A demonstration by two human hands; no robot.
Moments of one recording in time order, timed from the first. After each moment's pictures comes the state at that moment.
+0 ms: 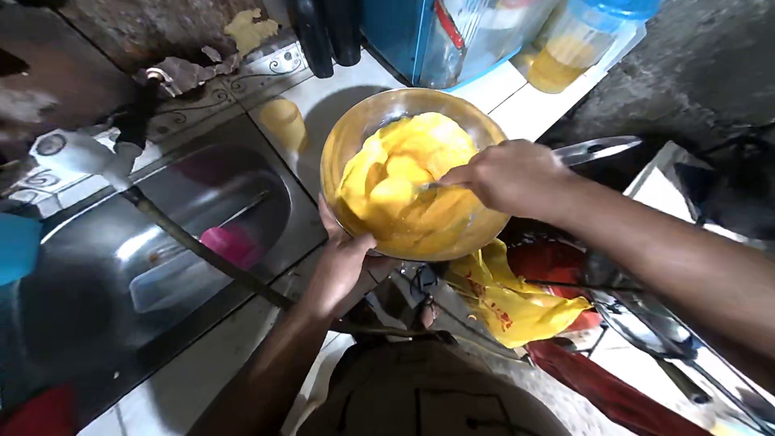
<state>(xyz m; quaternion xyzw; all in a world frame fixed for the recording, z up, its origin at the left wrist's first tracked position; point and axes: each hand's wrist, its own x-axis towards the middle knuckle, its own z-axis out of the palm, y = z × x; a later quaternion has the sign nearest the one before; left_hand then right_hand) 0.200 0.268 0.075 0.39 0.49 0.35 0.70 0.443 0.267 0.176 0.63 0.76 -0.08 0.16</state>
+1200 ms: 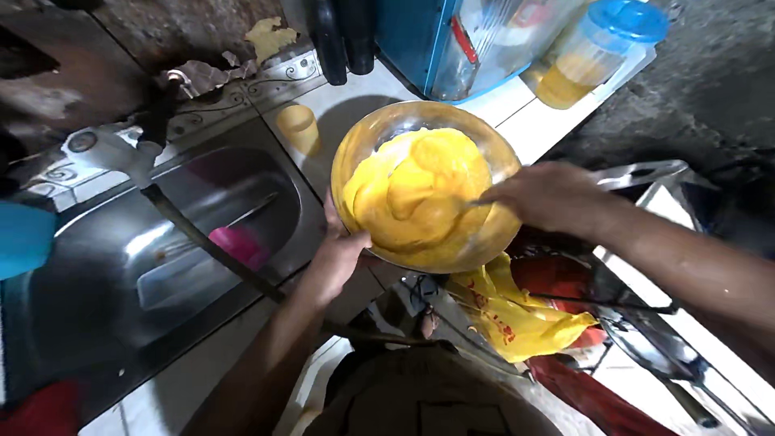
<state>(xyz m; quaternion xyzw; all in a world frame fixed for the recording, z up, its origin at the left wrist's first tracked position) 0.184 0.291 0.076 0.42 0.48 0.32 0.70 0.463 0.258 0.168 0.67 0.69 -0.10 0.23</state>
